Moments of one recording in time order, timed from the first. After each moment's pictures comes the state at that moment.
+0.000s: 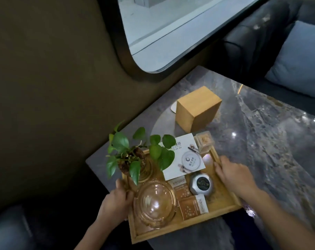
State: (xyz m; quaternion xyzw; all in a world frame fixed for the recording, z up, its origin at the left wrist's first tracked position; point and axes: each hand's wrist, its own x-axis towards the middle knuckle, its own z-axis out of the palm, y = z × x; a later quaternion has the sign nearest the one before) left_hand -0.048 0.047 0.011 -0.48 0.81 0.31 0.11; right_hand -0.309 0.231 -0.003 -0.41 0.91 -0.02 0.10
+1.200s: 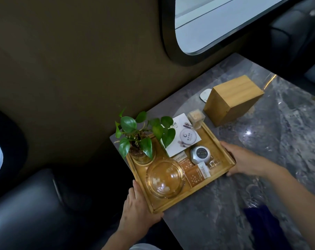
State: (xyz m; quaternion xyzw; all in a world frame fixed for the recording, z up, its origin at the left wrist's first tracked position) left_hand -0.002 0.093 -0.018 -0.52 0.77 0.36 0.09; right_hand -0.331 0.176 -0.010 -0.47 0.78 -0.10 0.41
